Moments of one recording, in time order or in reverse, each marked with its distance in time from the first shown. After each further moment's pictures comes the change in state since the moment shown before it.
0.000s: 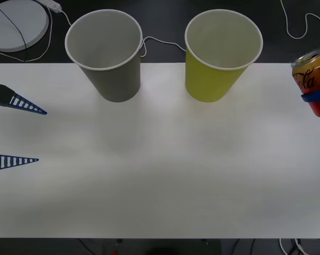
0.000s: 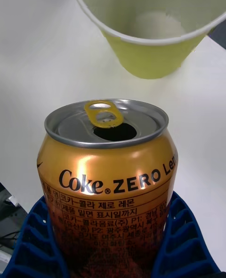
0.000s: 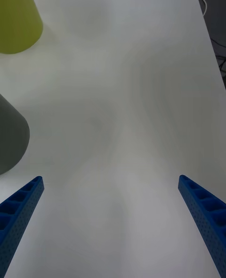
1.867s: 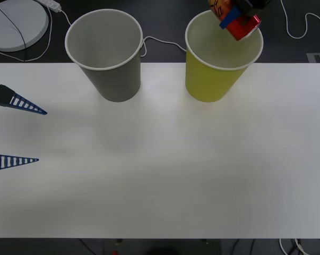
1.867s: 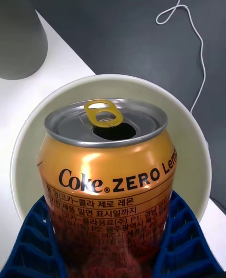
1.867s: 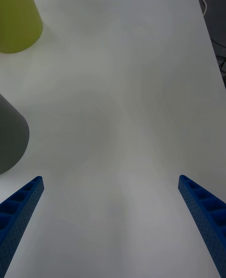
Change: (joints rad) right arm -0.926 0.512 0.578 0.782 0.521 0.021 0.120; left arm 0.000 0.000 0.000 0.000 0.000 0.000 0.000
